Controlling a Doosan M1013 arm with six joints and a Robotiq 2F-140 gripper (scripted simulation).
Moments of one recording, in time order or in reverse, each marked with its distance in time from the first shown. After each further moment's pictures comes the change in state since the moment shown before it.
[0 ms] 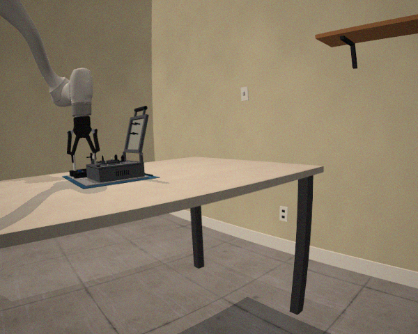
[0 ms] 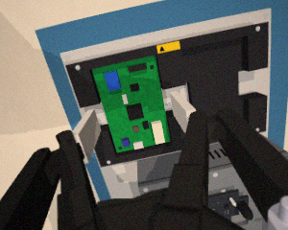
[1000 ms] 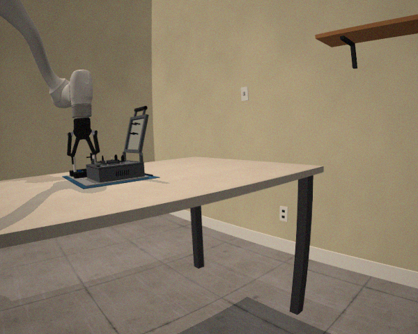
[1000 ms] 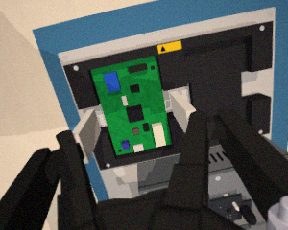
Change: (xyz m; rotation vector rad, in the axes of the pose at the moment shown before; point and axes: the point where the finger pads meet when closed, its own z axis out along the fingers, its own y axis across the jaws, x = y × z) arm 0.000 0.000 0.007 0.000 0.000 0.000
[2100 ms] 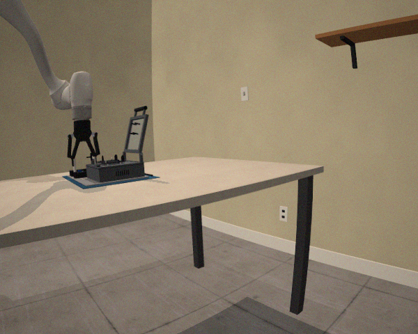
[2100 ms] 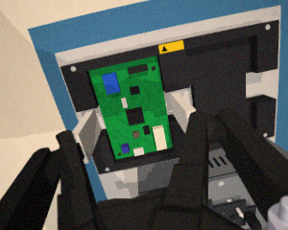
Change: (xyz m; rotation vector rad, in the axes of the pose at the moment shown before) arm 0.000 0.000 0.009 0.000 0.000 0.000
